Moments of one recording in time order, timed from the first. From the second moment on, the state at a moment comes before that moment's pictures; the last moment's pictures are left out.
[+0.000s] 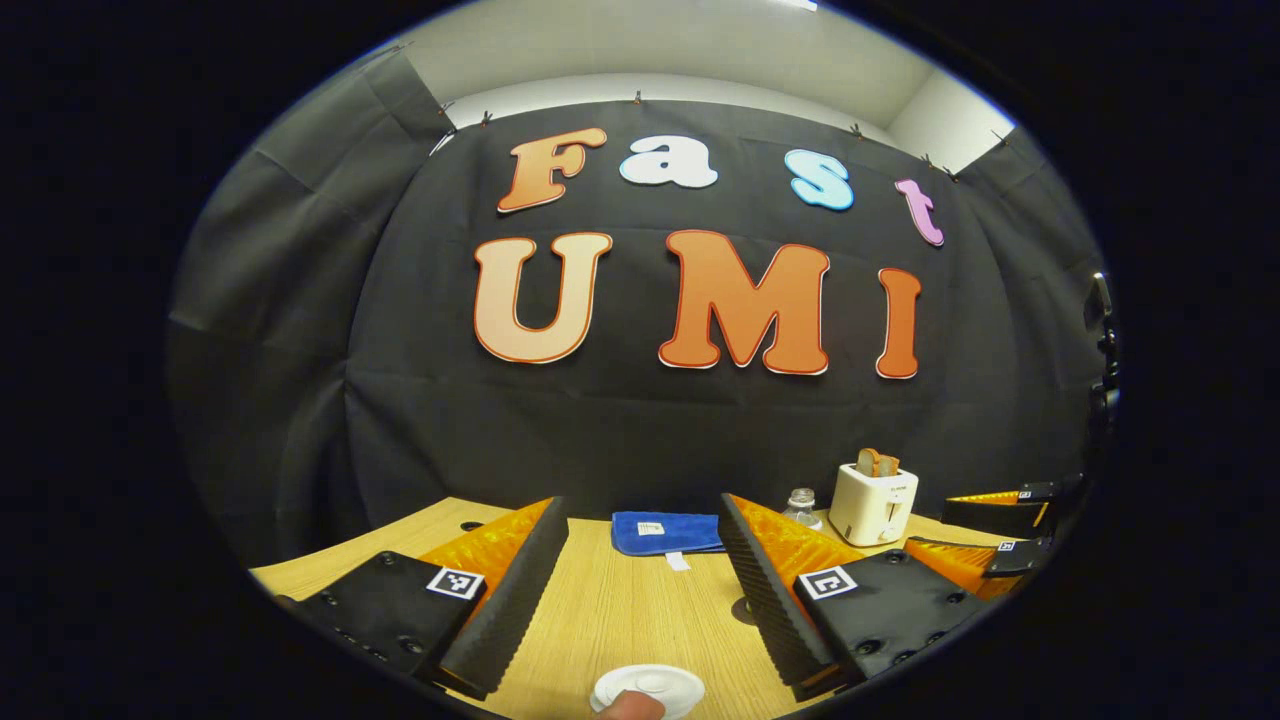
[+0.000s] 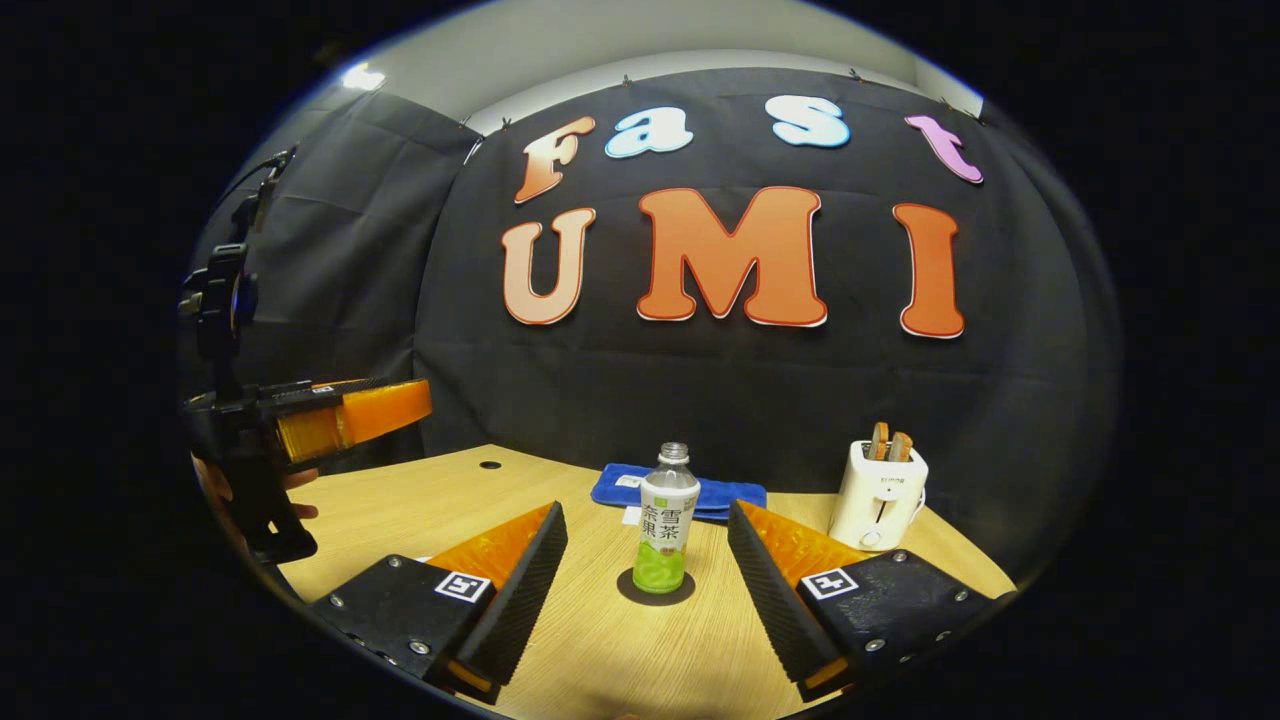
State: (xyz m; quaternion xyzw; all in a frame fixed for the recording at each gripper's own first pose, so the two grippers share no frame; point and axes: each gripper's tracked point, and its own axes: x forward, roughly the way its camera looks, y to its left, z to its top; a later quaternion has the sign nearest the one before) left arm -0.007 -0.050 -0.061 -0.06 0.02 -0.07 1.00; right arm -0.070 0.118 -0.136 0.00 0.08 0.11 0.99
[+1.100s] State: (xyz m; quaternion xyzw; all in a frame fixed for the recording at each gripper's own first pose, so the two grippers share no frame) left arm -0.007 -0.047 -0.070 -0.04 0.00 -0.05 1.00; right arm -0.005 0.072 -0.108 0.00 0.07 0.10 0.99
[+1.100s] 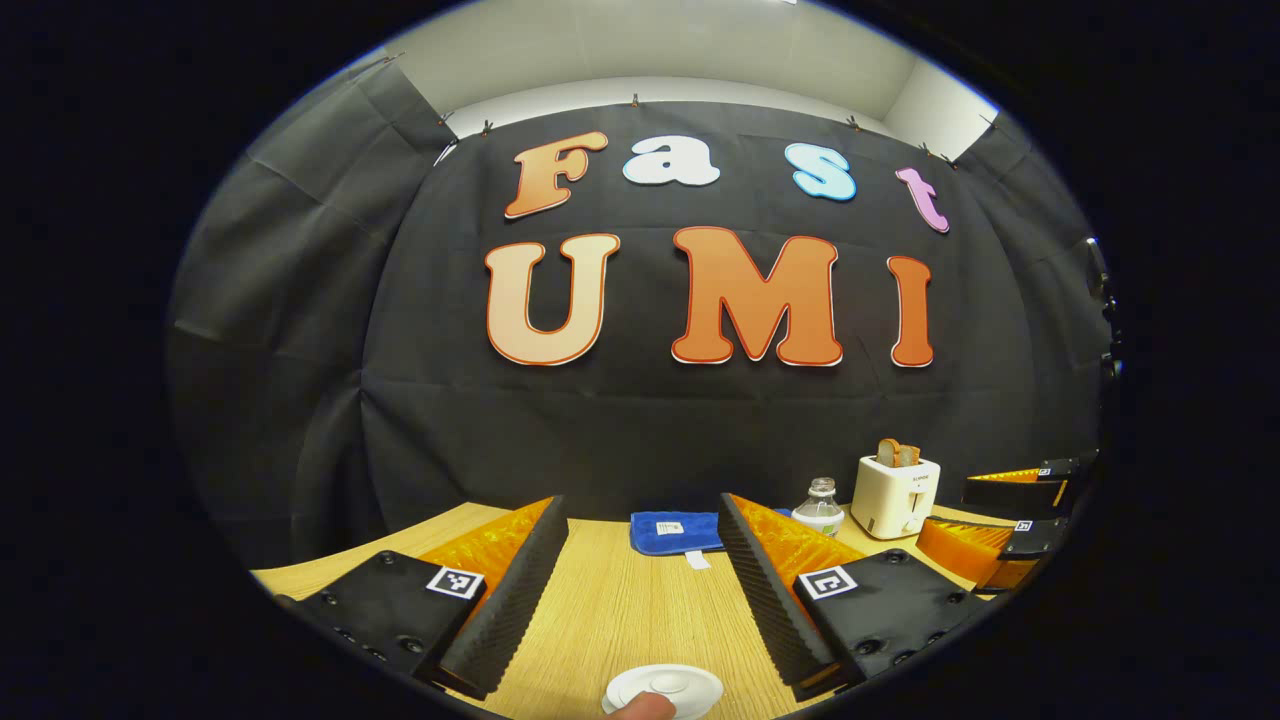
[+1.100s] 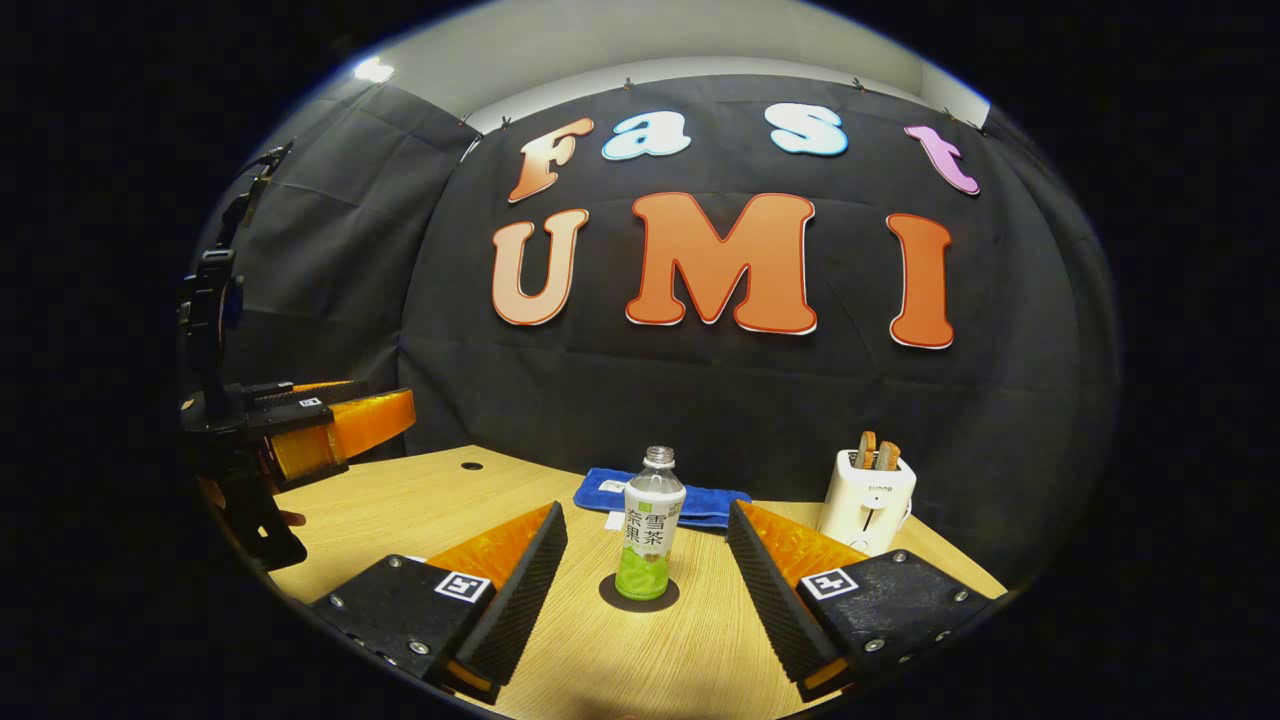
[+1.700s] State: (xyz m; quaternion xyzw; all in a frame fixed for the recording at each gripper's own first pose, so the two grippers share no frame) left arm -0.007 -0.062 -0.040 -0.05 -0.02 -0.06 1.00; right arm -0.005 0.052 -0.071 -0.02 0.04 0.07 1.00
